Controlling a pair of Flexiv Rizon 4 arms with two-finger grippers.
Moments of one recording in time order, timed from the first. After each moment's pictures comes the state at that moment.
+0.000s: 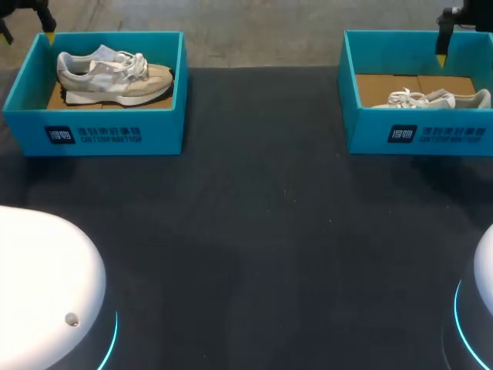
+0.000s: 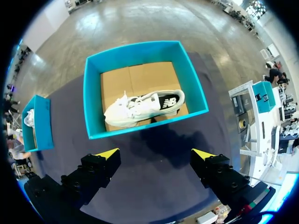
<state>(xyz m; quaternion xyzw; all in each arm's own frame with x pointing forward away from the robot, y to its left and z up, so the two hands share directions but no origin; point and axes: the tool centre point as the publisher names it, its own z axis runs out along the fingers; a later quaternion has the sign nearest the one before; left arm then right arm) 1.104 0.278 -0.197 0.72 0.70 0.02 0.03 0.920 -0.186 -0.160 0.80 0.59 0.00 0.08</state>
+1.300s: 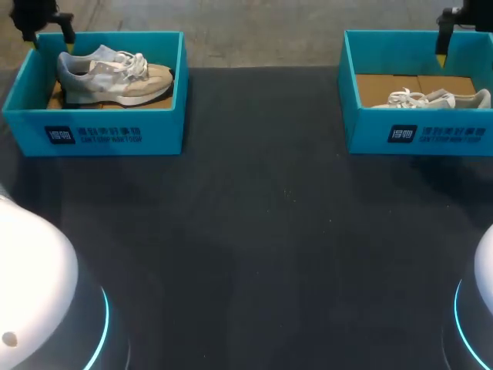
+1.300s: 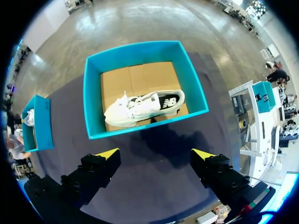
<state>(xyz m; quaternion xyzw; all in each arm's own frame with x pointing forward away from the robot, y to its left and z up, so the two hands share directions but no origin) 1.204 0.279 -0.293 0.72 0.69 0.04 0.00 0.920 -0.186 -0.160 0.80 0.59 0.00 0.08</state>
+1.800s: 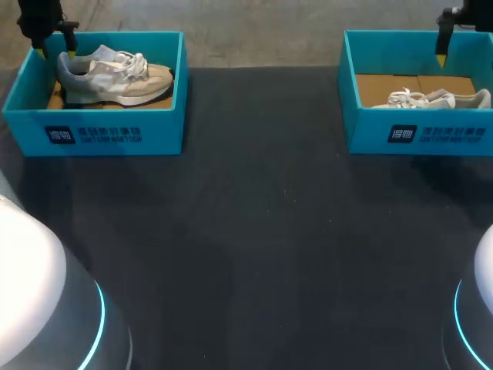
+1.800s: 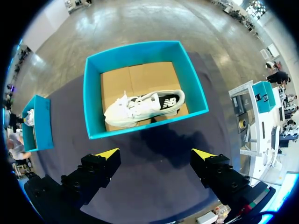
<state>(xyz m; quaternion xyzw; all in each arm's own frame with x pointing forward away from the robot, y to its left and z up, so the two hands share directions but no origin) 1.213 0.281 -0.322 0.72 0.69 0.04 -0.01 0.920 -0.186 -0.160 0.80 0.59 0.00 0.08</state>
